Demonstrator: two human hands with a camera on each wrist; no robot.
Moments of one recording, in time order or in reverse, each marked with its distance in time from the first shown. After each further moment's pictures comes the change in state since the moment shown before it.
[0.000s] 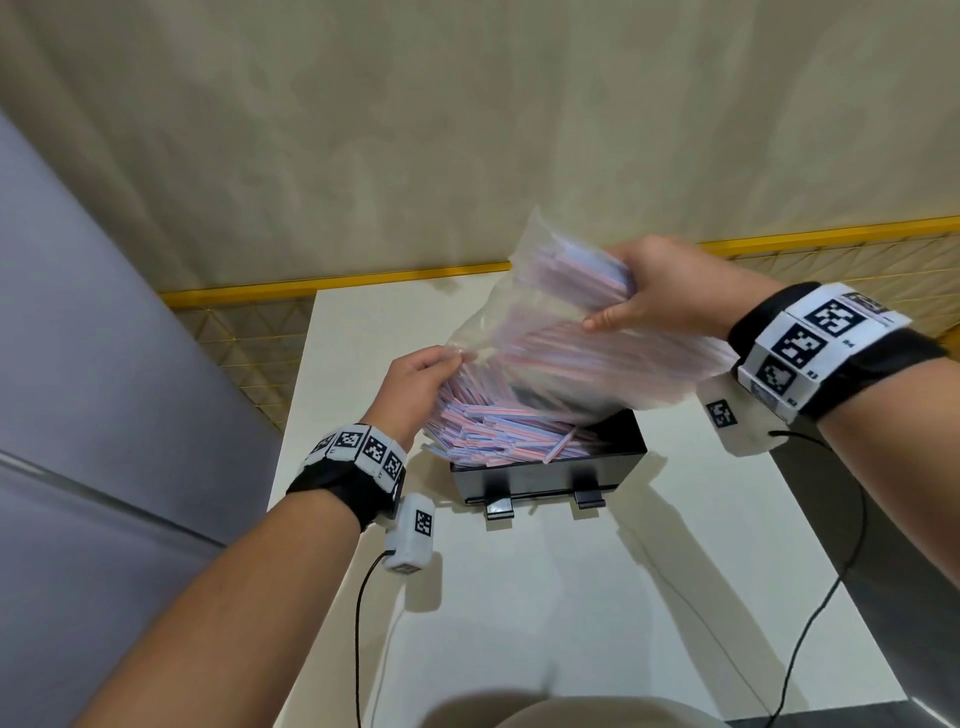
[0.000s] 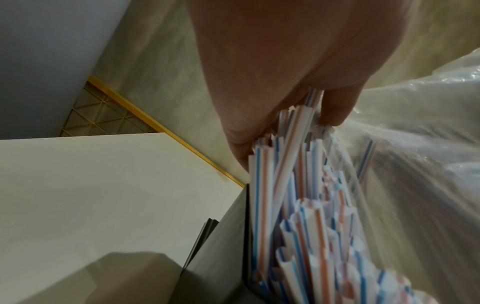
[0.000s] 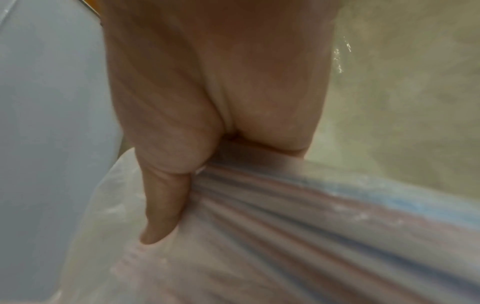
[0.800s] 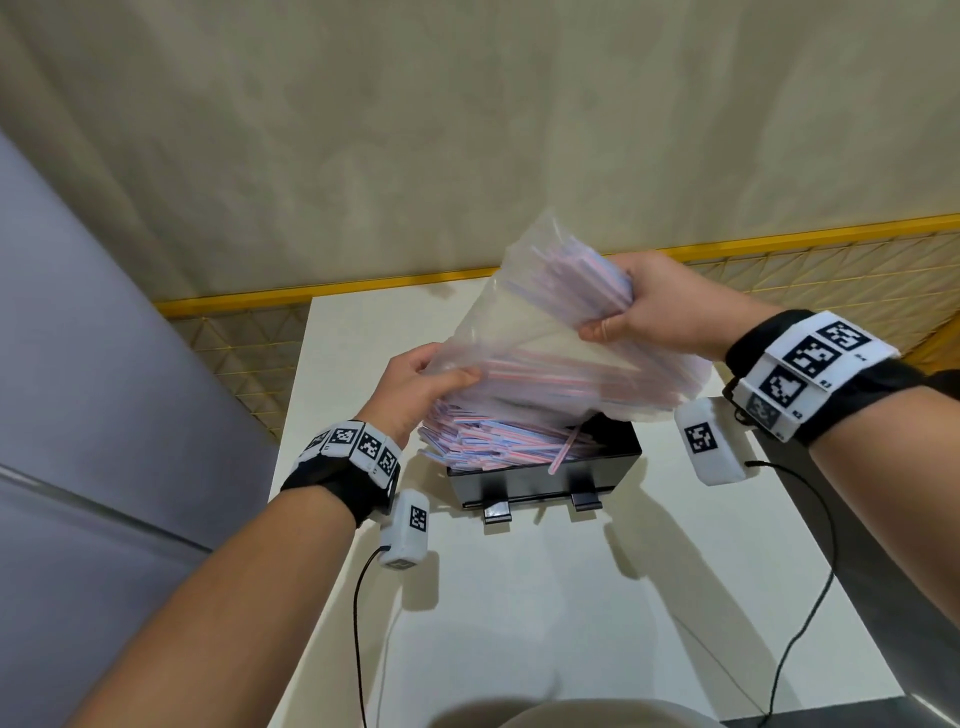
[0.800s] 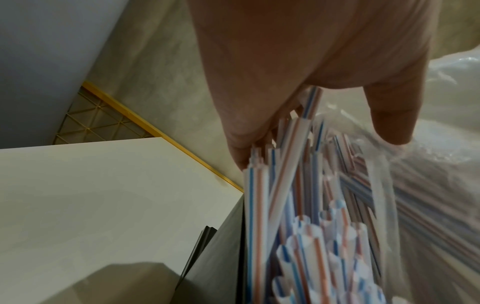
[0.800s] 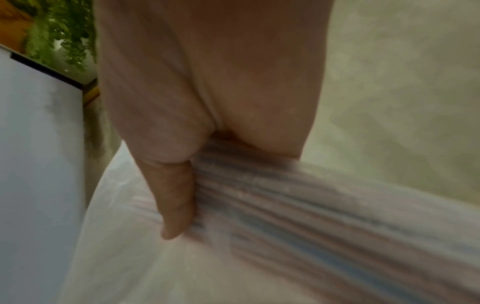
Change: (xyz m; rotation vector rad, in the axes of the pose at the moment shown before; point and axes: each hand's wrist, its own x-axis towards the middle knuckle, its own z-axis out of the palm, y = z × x) left_hand -0.004 0.013 -0.001 0.019 -0.092 0.036; right_hand -0.002 0.018 0.018 0.334 0.044 -0.001
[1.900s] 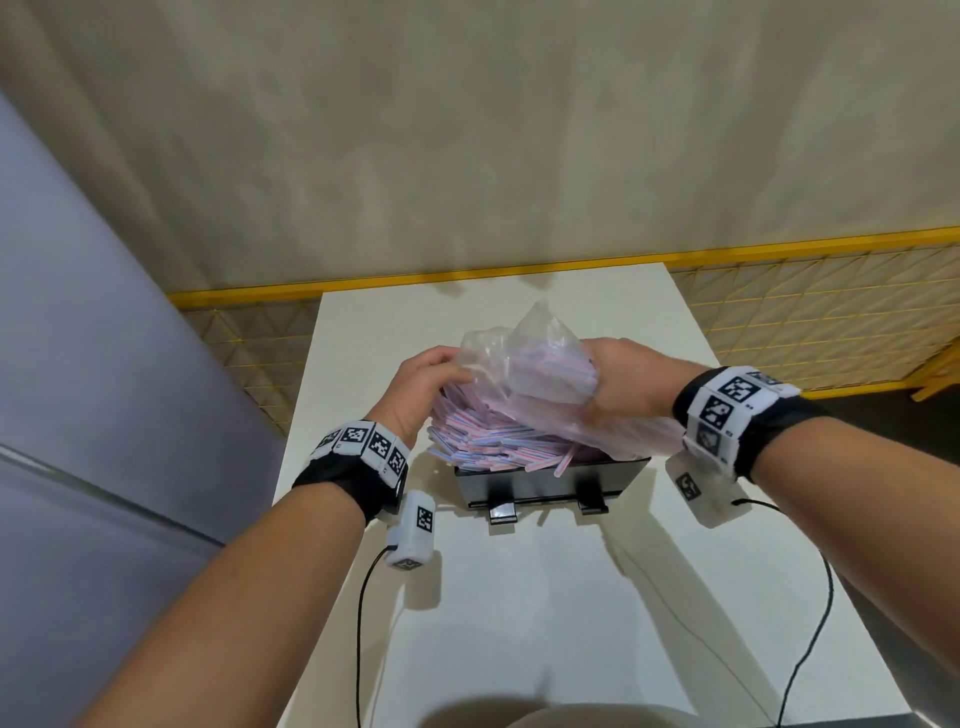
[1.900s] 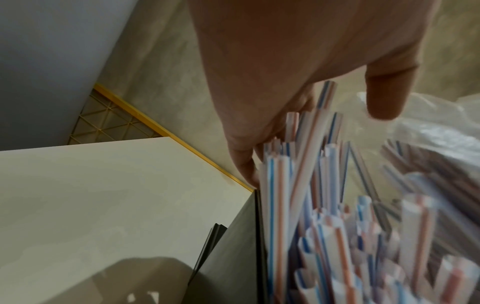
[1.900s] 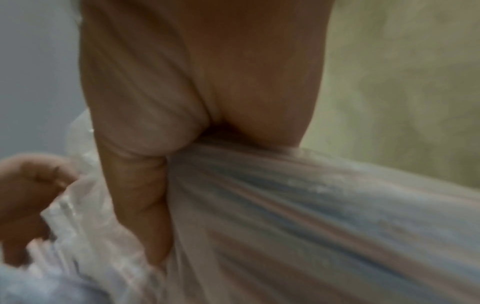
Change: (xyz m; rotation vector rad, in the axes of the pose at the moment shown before) left_hand 0.004 -0.004 -0.003 0.013 0.015 -0.092; right_hand -0.008 0.008 0.063 -0.285 -0.319 0.164
